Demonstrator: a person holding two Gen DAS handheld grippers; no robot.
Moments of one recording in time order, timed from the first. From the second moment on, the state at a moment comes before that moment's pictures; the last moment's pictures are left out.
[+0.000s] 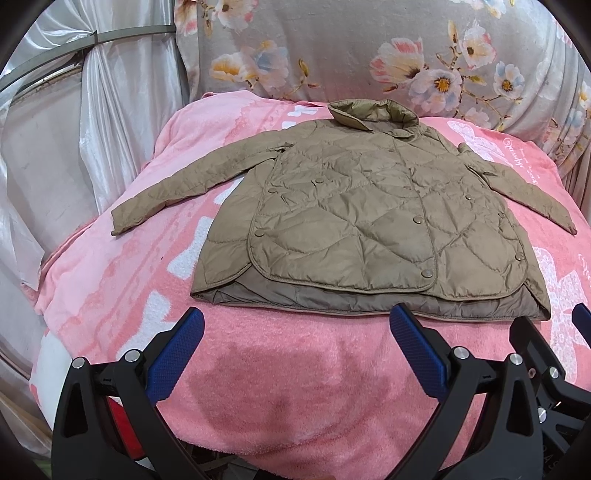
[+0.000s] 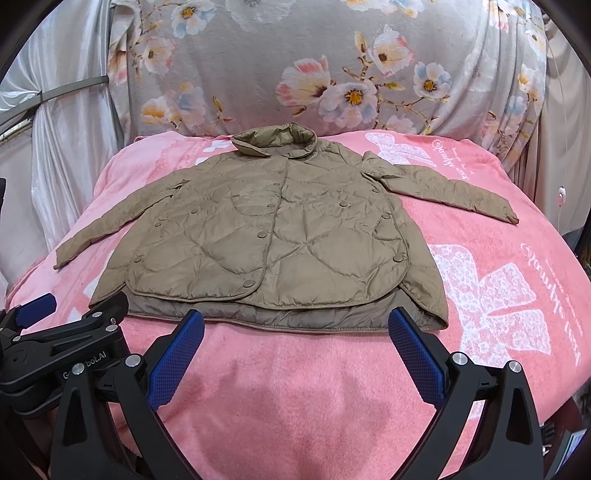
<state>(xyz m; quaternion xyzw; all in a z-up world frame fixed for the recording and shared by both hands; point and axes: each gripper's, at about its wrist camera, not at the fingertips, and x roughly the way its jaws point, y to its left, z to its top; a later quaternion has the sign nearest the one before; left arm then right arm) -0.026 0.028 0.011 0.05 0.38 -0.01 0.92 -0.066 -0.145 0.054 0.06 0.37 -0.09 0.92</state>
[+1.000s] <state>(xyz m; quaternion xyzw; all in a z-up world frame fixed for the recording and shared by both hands) 0.073 0.023 -0.016 0.03 0.41 -0.01 0.91 0.027 -0.346 0.027 0.20 0.34 -0.19 0.90</state>
